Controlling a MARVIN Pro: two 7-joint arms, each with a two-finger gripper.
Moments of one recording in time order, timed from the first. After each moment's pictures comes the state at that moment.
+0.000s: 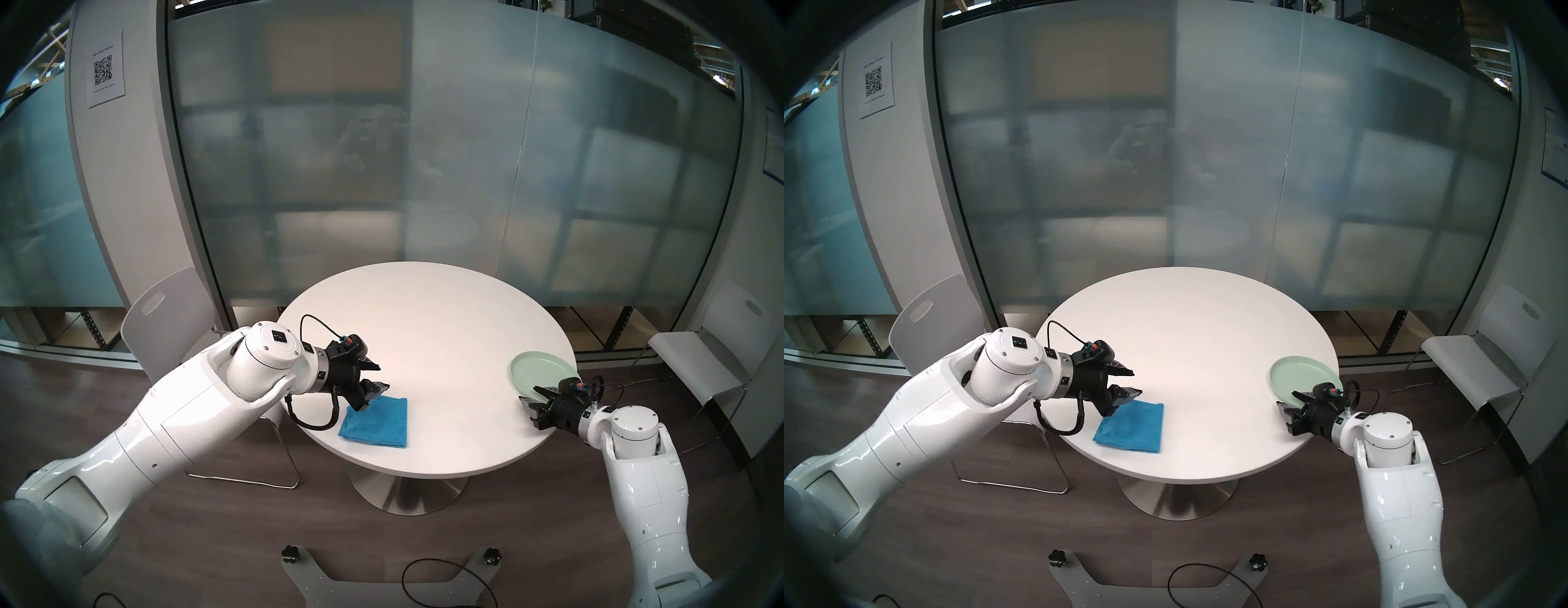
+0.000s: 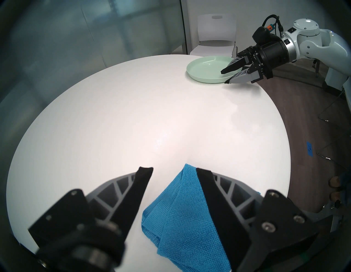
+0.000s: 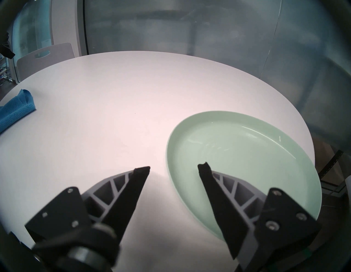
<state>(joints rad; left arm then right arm) 1.10 -0.87 -0.88 -1.69 -0.34 0.55 -0.57 -1.54 -1.22 1.82 -1.39 -0.09 0.23 0.74</state>
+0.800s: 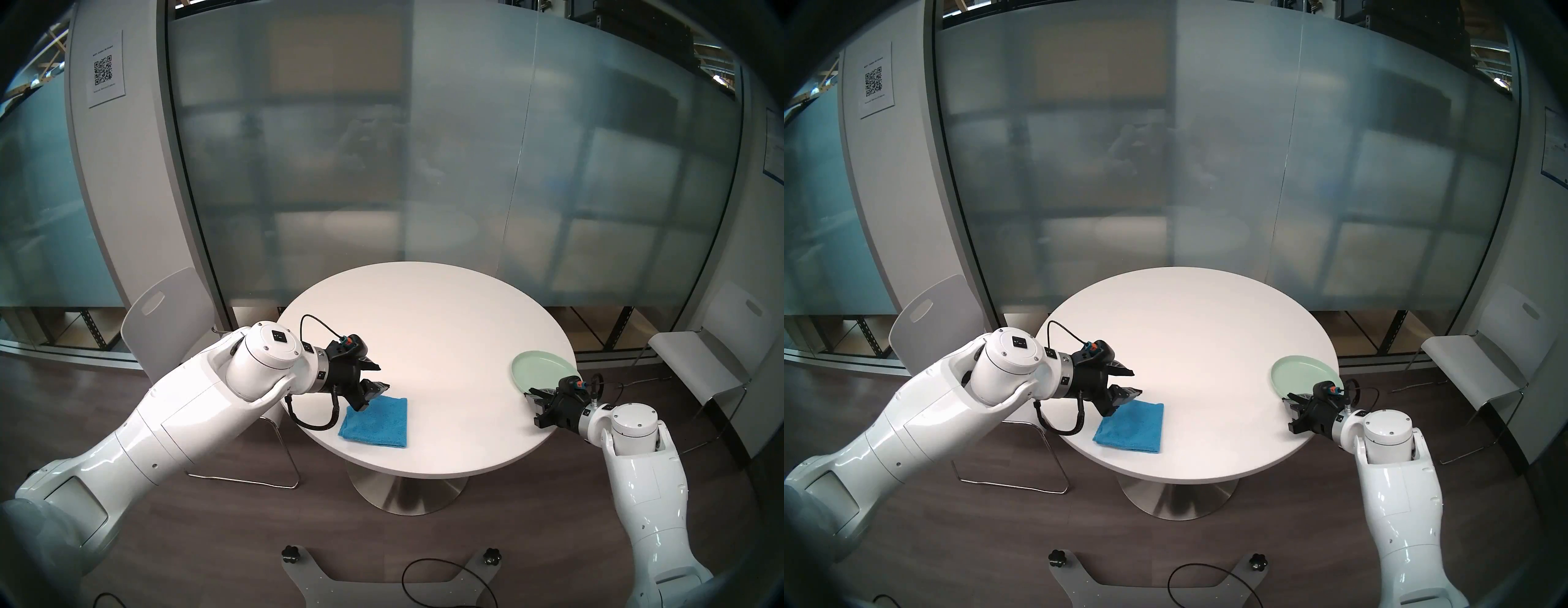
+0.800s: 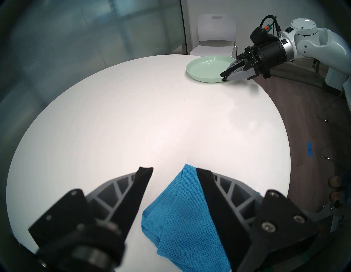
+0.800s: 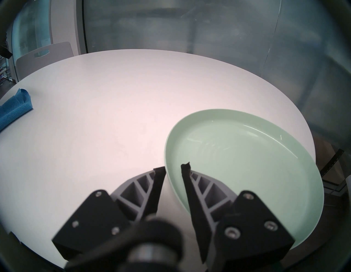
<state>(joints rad) 1.10 -0.87 -0.88 -1.69 -0.34 0.55 -0.57 -1.52 -1.22 1.82 -1.36 -0.09 0.23 0.74</state>
